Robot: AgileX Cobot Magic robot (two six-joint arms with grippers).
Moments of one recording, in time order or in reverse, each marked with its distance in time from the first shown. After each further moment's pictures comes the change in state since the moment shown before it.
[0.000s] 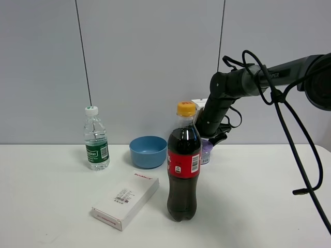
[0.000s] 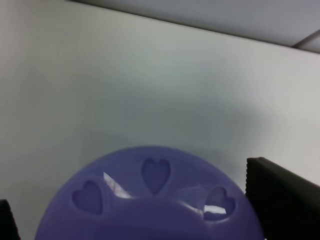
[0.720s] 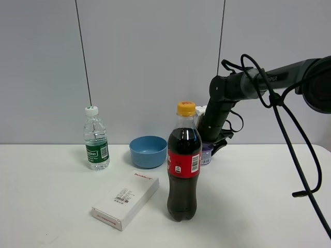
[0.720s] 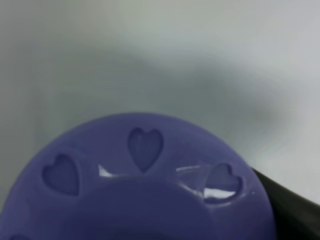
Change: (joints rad) left arm 0.000 0.000 0.000 0.000 0.000 0.000; right arm 0.000 -0.004 0.000 -0.009 0.106 0.018
